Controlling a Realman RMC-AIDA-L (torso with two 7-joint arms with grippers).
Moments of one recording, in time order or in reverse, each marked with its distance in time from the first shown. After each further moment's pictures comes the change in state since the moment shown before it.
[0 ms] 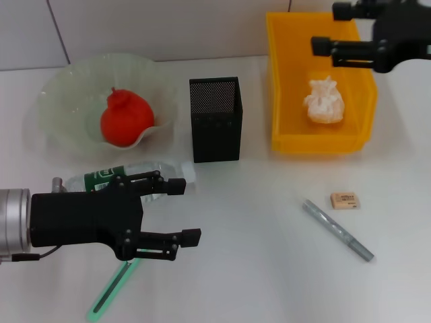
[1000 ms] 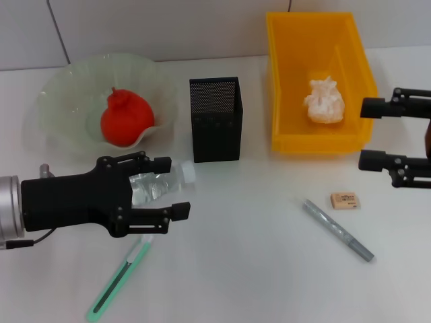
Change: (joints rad) left arm 0.006 -0.005 -0.051 0.000 -0.008 -0.048 0.007; right arm -0.077 -0.005 0.221 0.243 0.152 -0.510 -0.291
